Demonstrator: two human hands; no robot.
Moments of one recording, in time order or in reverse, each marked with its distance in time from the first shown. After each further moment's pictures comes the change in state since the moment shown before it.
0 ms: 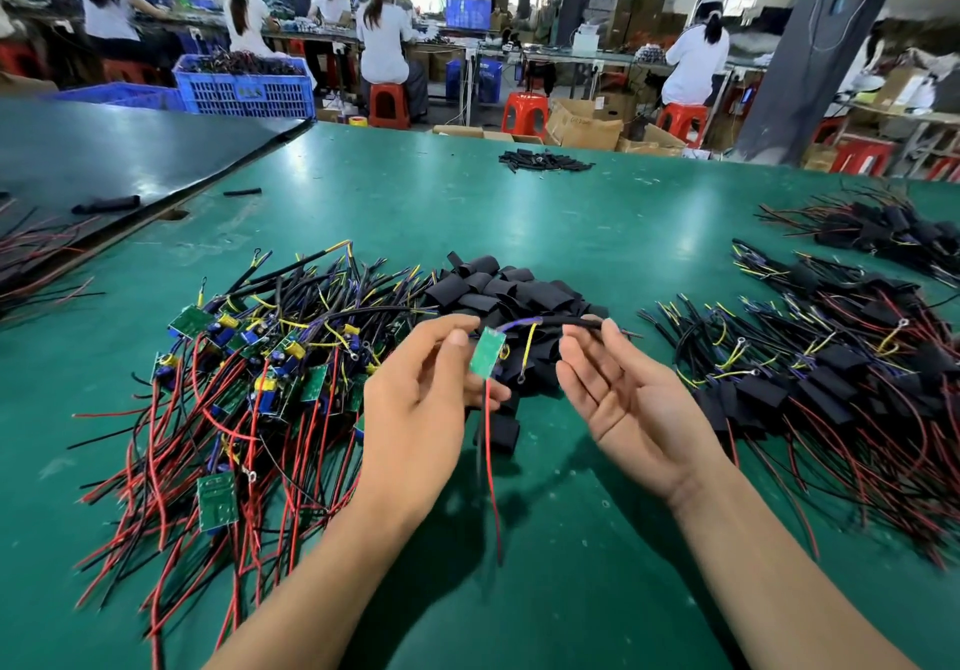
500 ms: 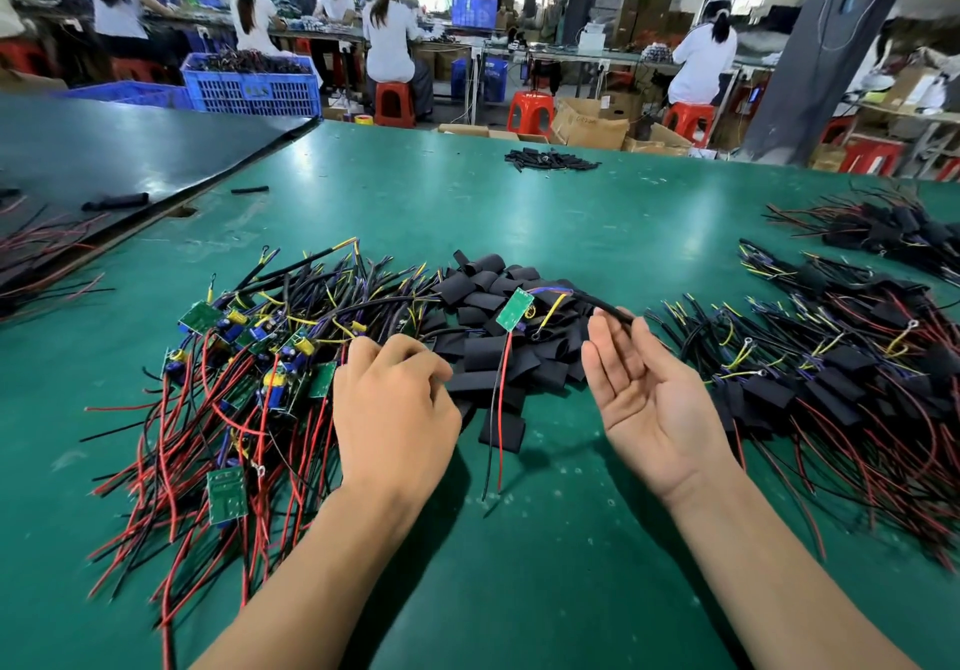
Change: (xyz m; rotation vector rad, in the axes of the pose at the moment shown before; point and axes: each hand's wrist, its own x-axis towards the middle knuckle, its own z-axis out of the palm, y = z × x) left_hand 0.013 -0.029 -0.025 1.023 0.146 0.350; right_hand 0.001 -0.003 -0.004 0.178 0.071 -0.081
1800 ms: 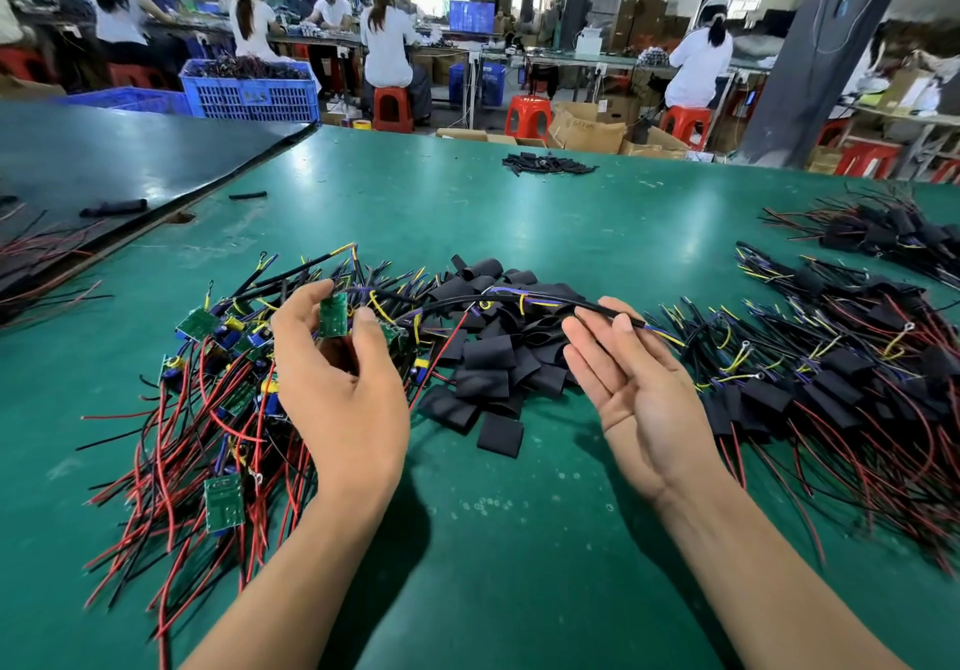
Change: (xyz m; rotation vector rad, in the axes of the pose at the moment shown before) left_hand 0.017 0.004 -0.016 -0.591 0.454 -0.344; right_hand -0.002 0.011 0.007 -0.184 -0.071 -0.201
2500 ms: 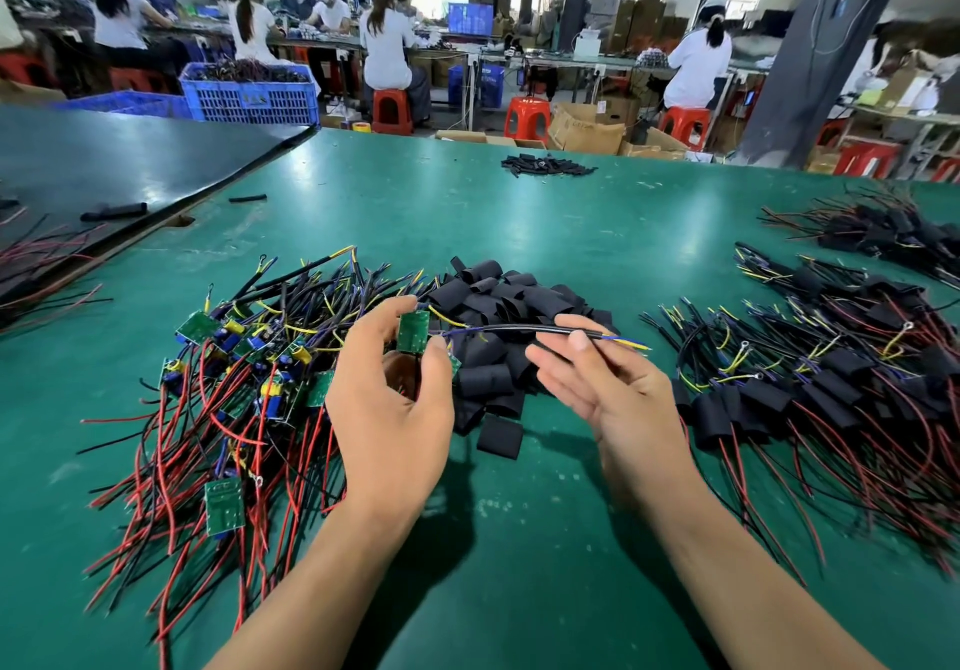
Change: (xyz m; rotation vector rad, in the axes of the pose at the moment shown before) left_hand -0.021 0.011 0.002 -0.030 -0.237 0.087; right_hand -0.006 0.016 -0.001 -0.337 -0.125 -0.094
